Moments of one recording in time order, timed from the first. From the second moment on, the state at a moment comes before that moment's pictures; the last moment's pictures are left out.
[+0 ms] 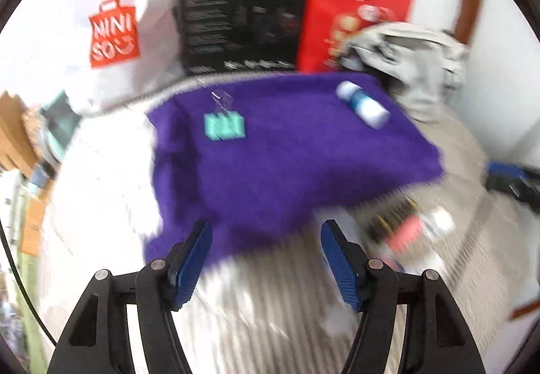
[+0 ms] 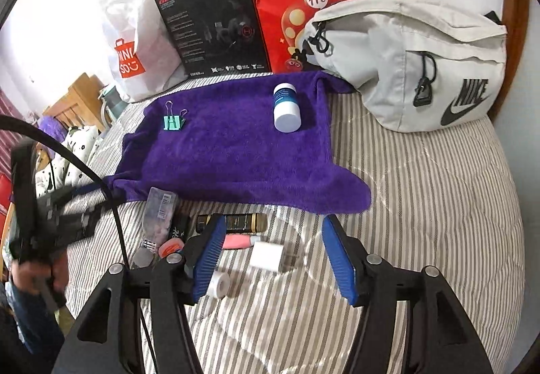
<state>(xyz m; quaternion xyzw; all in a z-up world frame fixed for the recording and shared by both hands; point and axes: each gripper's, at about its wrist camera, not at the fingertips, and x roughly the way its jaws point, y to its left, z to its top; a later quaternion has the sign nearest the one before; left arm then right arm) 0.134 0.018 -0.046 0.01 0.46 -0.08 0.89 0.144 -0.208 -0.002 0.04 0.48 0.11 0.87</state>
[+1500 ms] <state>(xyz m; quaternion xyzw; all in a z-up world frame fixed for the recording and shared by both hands) 0.081 -0.015 -0.097 0.04 0.48 -0.16 0.86 0.155 -0.186 -0.092 0.03 0.52 0.06 0.85</state>
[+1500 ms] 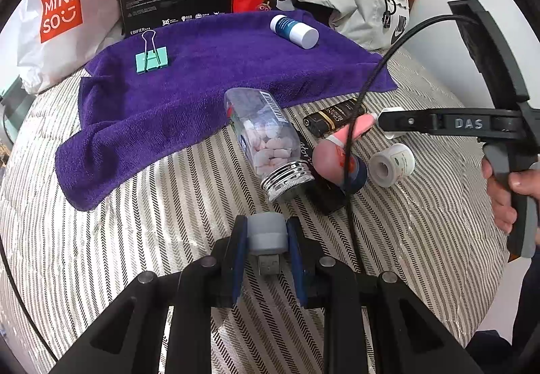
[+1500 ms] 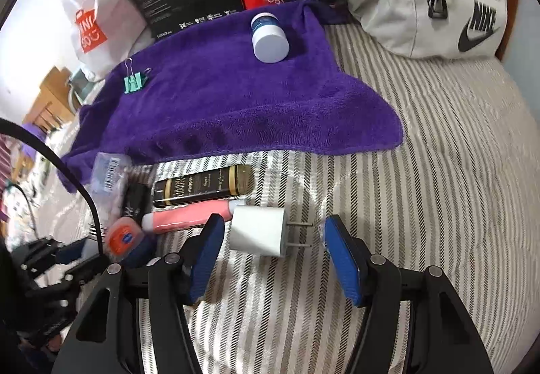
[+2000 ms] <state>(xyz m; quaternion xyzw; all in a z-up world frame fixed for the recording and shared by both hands) 0.076 -0.018 -0.097 0.06 0.47 -0.16 0.87 0.154 -0.192 -0.094 -0.03 0.53 0.03 0.85</state>
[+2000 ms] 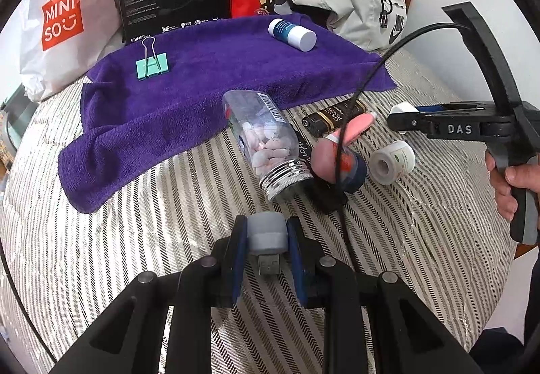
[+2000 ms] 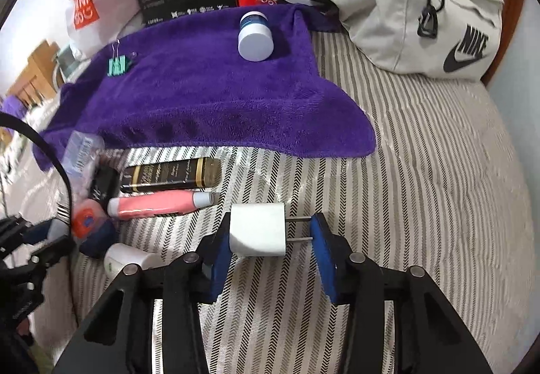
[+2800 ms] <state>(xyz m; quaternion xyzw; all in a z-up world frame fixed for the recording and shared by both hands) 0.096 -0.006 -0.071 0.03 0.48 -0.16 0.86 0.161 -0.181 -0.044 0.01 0.50 0.11 0.86</state>
